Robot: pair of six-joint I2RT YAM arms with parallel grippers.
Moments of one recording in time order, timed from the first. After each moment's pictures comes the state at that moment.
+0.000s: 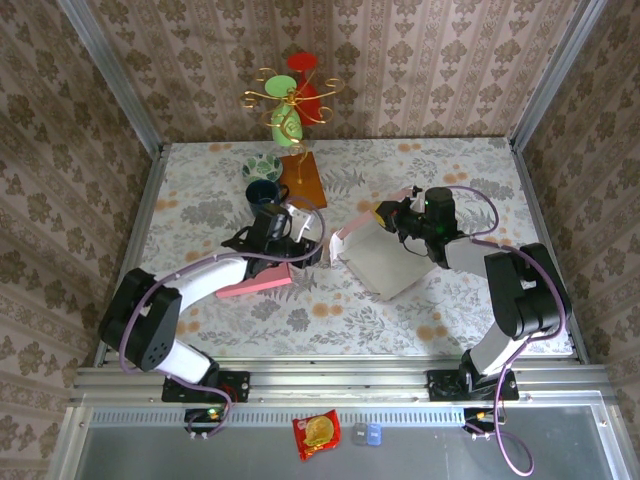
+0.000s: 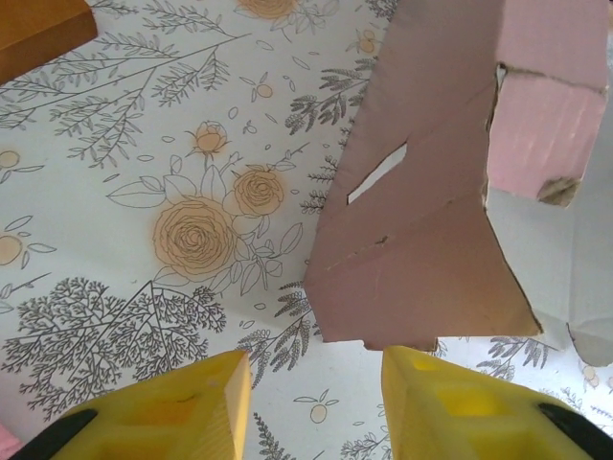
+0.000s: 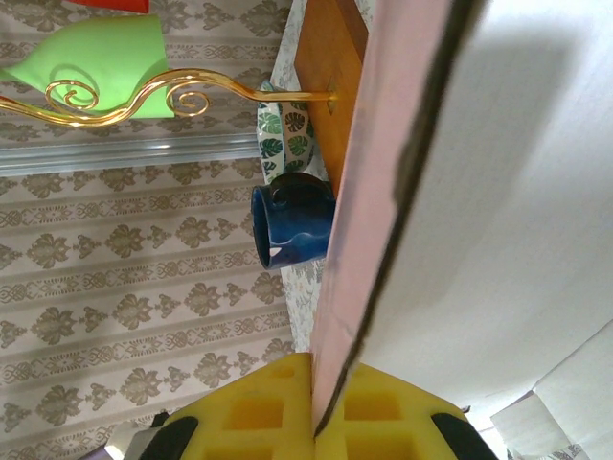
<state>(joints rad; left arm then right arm) -0.63 1.50 0.82 -0.07 0.32 -0.16 0.19 1.65 0.76 0.52 -0.61 1.29</state>
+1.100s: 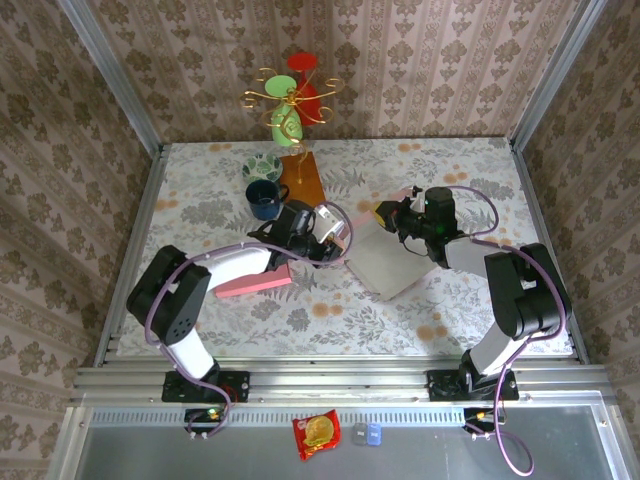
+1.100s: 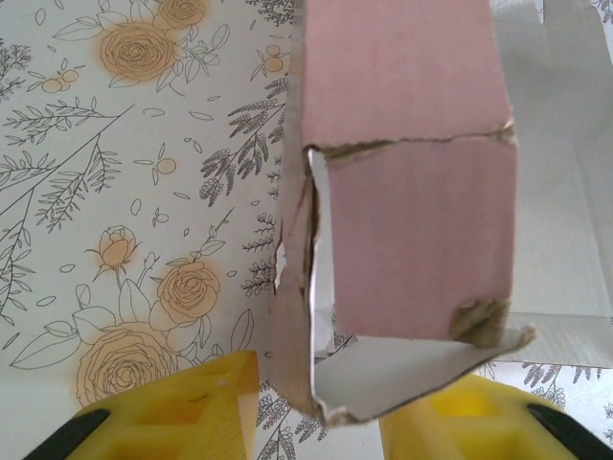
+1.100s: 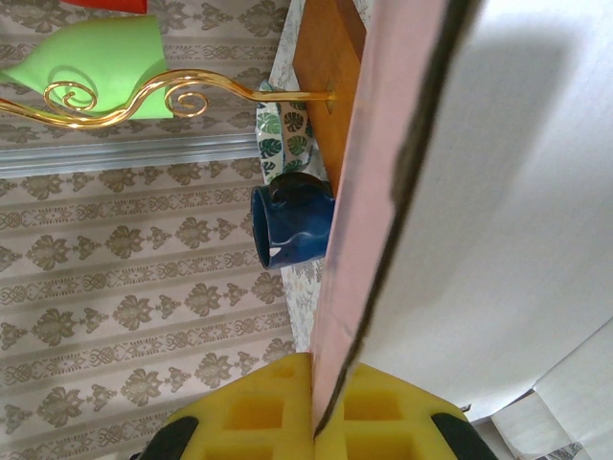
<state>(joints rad) -0.71 1.69 0.96 -0.01 0.33 0.10 0.19 1.65 0.76 0.51 -0.61 1.29</state>
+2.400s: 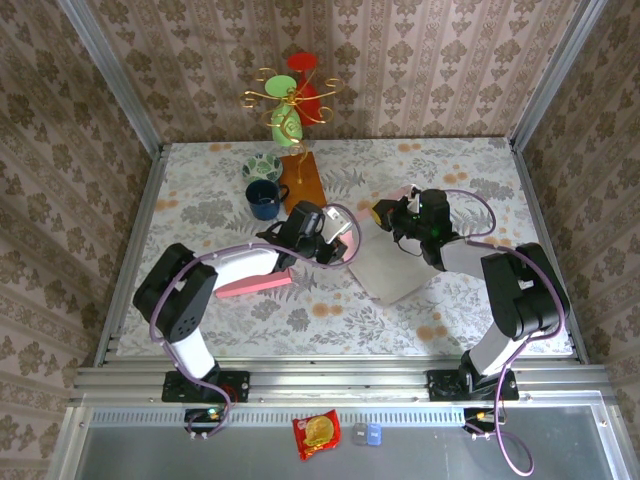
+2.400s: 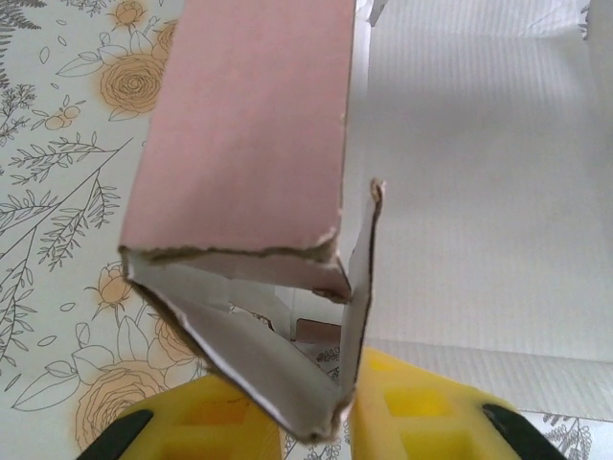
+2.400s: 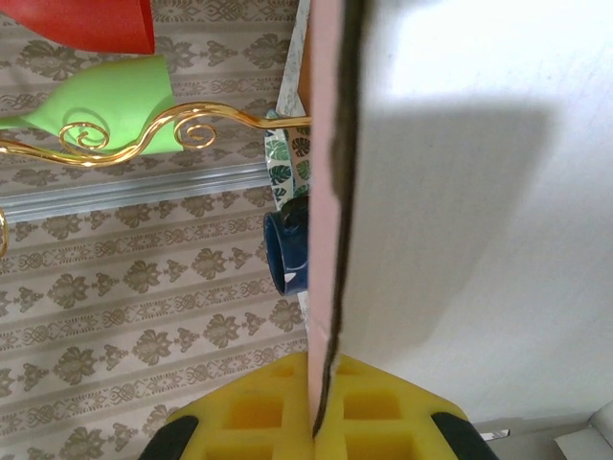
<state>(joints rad) -0.75 1.72 0.99 0.02 0.25 0.10 0.24 1.65 0.74 0.57 -0.50 1.40</state>
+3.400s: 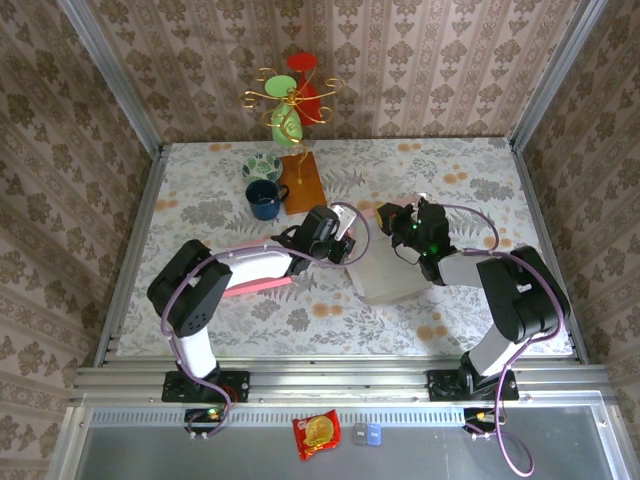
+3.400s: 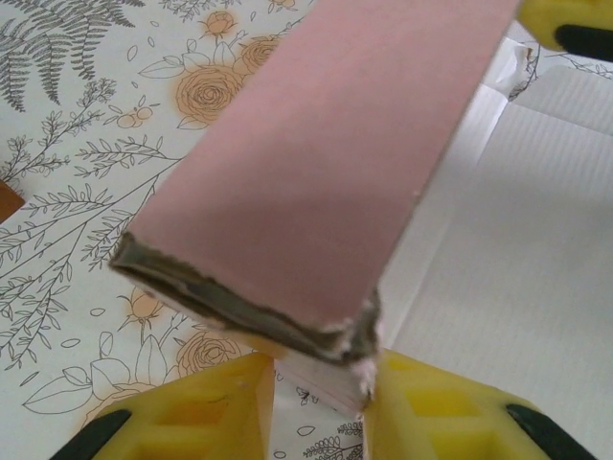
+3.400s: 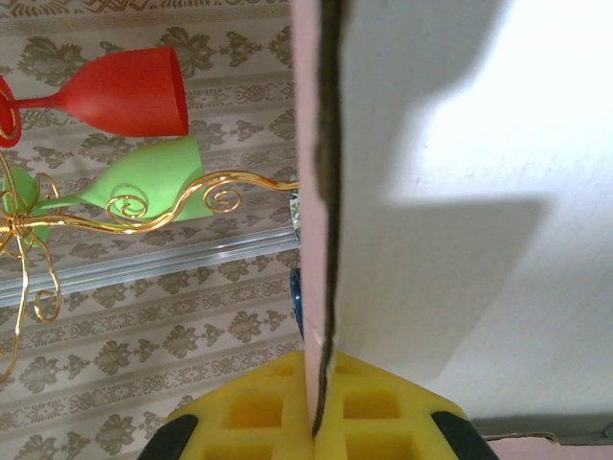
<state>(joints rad) -0.83 1.79 1.03 0.09 0.01 -0.09 0.29 1.64 0.62 0.78 -0.29 1.55</state>
